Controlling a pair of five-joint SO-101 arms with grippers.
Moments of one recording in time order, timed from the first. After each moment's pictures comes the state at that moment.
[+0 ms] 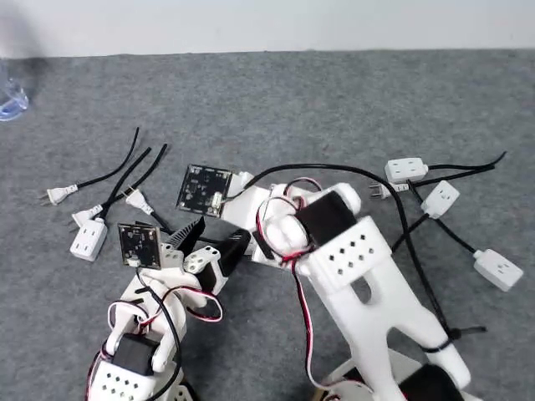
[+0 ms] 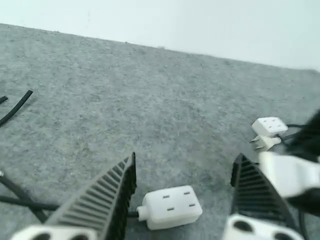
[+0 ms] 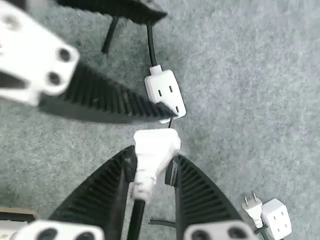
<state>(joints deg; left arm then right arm) 14.9 -96.7 97.2 35.0 23.0 -37.5 -24.1 11.1 87.8 41.1</state>
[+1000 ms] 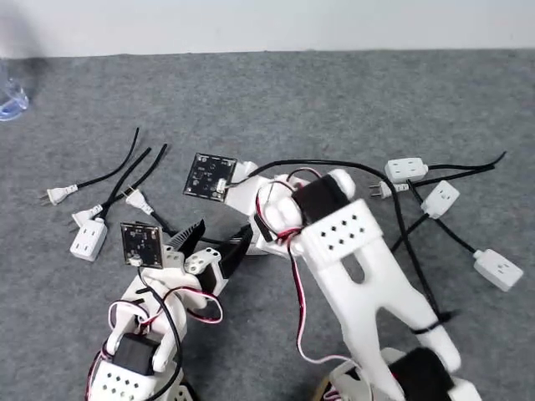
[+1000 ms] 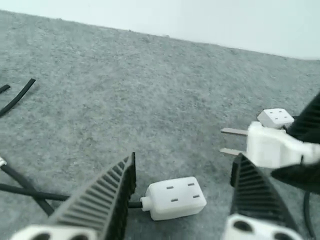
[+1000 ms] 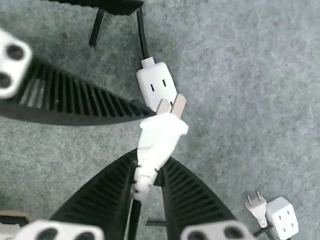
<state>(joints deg) 14.7 -96.7 97.3 36.6 22.8 -33.3 -16.9 11.0 84.2 42.3</state>
